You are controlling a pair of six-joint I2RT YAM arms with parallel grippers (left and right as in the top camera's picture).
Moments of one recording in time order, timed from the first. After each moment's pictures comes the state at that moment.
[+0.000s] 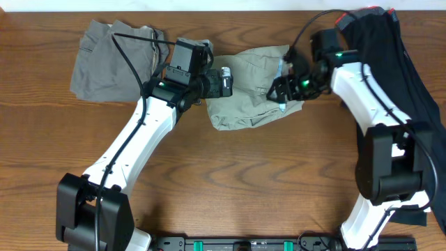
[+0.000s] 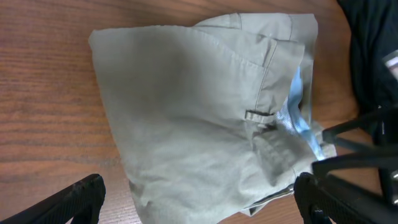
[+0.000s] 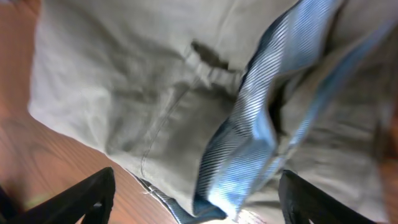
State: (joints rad) left arm -0.37 1.65 1.29 -0.51 0.17 -0.40; right arm 0.16 1.97 1.50 -0.85 -0.49 -0.04
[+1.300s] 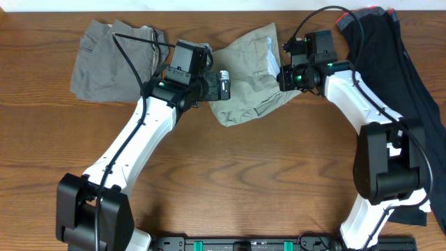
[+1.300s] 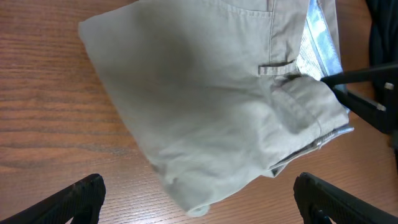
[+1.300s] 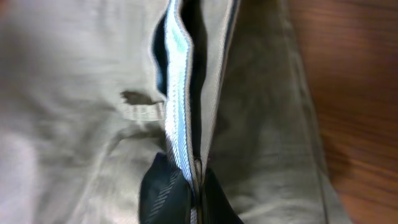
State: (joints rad) left arm -0.37 1.65 1.29 -0.55 0.15 -0.38; right arm 0.17 1.99 1.41 -0.43 -0.30 0.06
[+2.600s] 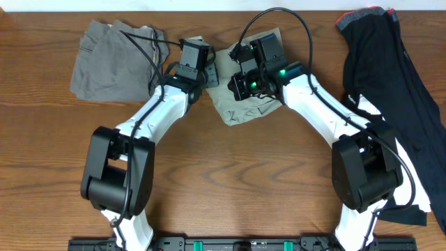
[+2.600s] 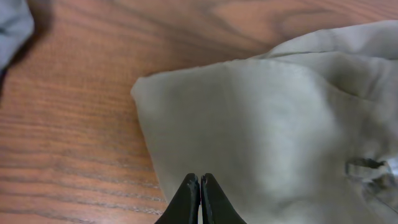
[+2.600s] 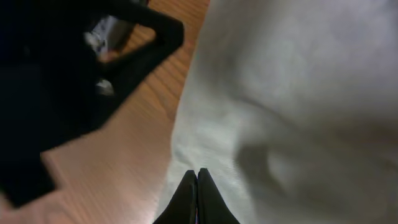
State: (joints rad) left arm -0.33 1.92 1.29 -0.21 -0.05 -0.48; right arm 0.45 1.99 1.51 -0.47 -0.42 0.16
